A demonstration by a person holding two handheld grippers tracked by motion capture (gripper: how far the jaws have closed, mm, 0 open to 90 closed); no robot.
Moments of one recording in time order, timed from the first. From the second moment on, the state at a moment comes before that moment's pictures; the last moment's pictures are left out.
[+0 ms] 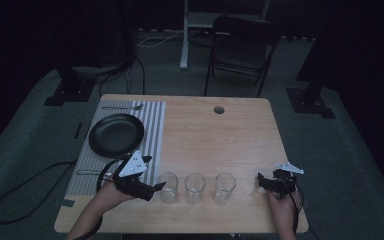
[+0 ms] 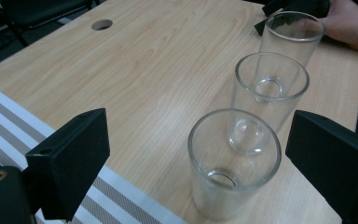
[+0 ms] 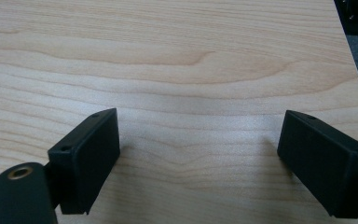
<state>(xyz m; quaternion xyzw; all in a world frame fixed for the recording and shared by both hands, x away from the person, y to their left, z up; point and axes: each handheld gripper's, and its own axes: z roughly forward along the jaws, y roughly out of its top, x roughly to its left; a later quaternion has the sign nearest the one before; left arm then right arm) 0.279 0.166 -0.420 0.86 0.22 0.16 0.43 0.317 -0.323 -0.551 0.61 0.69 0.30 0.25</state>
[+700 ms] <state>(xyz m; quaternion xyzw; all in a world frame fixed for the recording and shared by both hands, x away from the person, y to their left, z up) 0.291 0.114 -0.423 0.89 0.17 0.12 0.41 0.317 -0.323 -0.551 0.61 0.69 0.30 0.25</state>
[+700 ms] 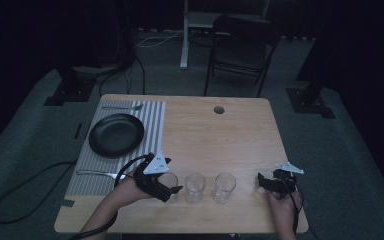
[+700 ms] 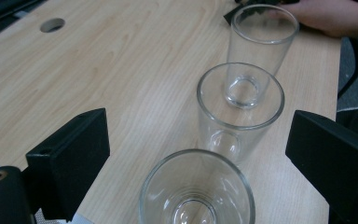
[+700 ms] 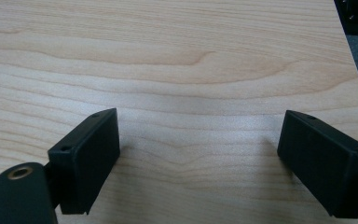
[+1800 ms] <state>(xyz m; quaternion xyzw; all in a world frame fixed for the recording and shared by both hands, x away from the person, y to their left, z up) 0.305 0.052 -0.433 0.94 0.11 0.07 0.32 0.317 -0.323 -0.551 0.61 0.69 0.30 0.25</state>
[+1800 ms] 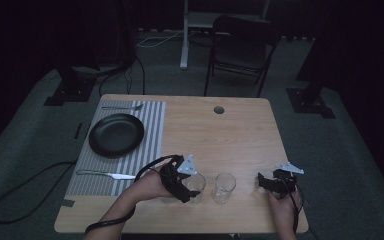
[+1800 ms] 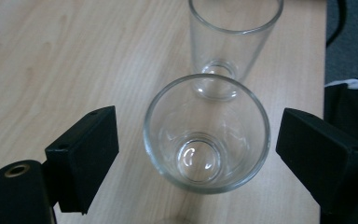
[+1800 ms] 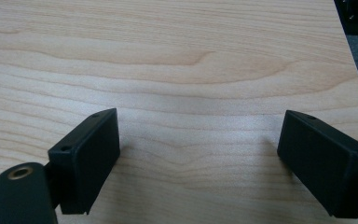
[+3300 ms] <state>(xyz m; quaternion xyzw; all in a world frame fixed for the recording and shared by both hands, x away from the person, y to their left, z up) 0.314 0.015 -0.430 0.97 0.12 0.06 0.20 0.317 -0.323 -0.551 0.61 0.69 0.30 0.25</state>
